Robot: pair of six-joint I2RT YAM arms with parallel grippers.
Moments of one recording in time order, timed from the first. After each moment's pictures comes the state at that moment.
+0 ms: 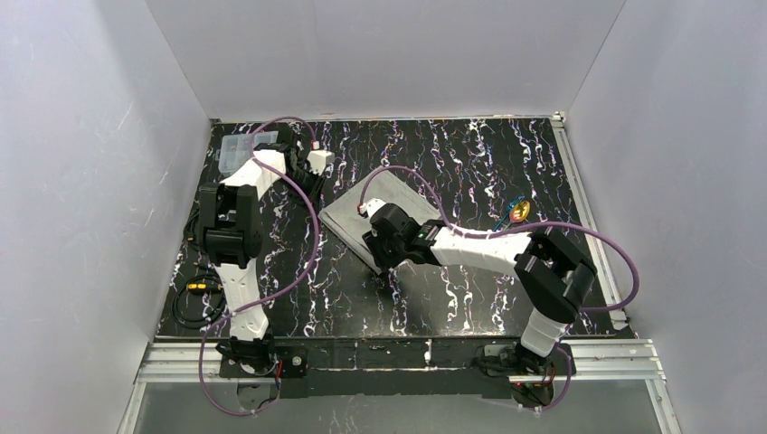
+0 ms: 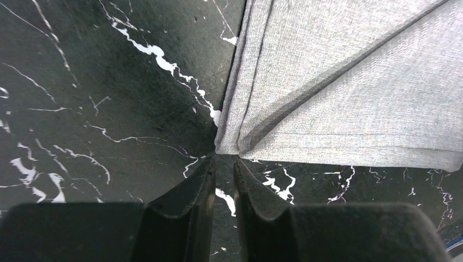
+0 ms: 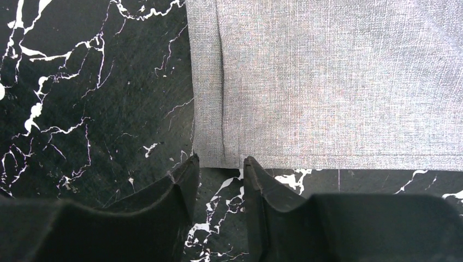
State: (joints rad) left arm -0.12 2.05 1.53 -0.84 0.37 0.37; right arm 1.00 1.71 1.08 -0.28 0.05 0.26
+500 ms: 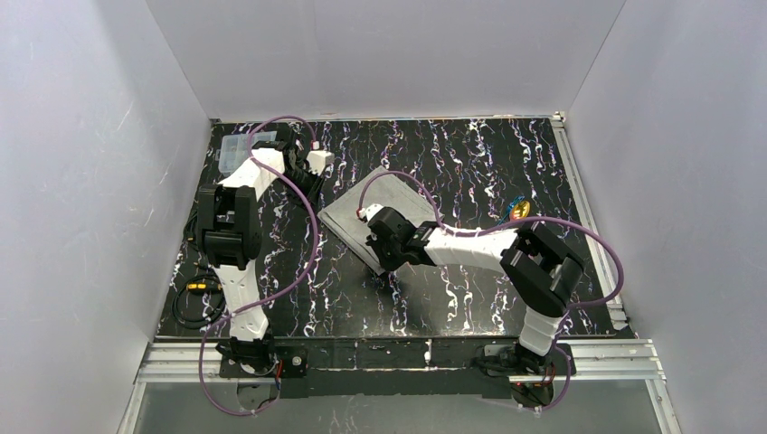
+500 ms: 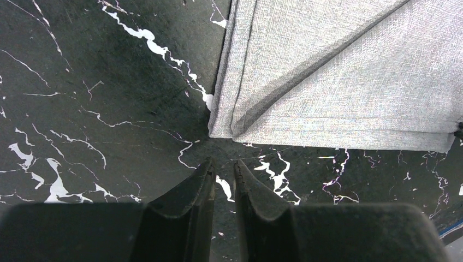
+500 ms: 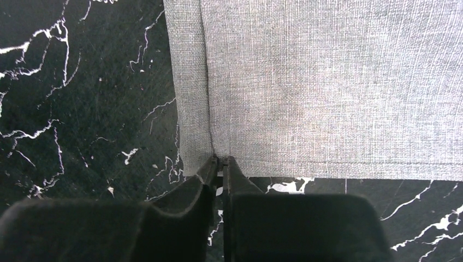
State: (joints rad) left arm -0.12 2.03 1.56 -0.90 0.37 0.40; right arm 1.00 1.78 1.08 -0.27 0.05 0.26
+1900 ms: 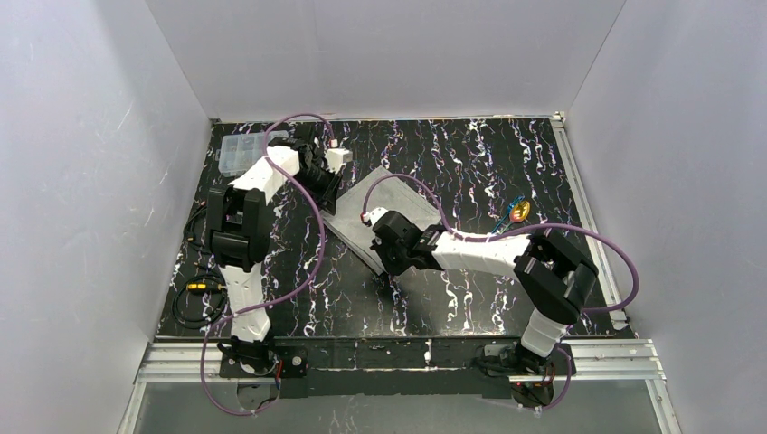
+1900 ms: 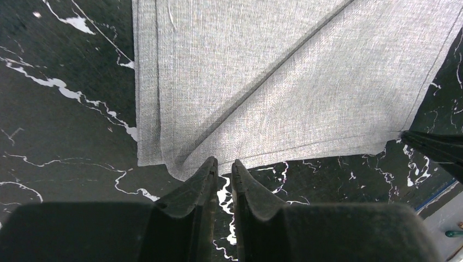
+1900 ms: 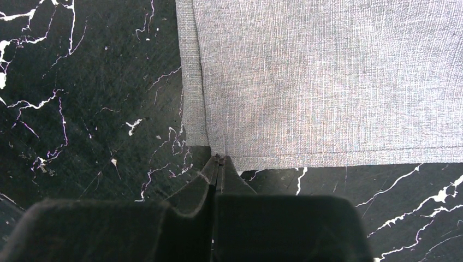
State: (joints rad) left arm -0.22 2.03 1.62 -0.94 0.43 0.34; right arm 1.02 1.70 1.03 -0.29 0.06 0.26
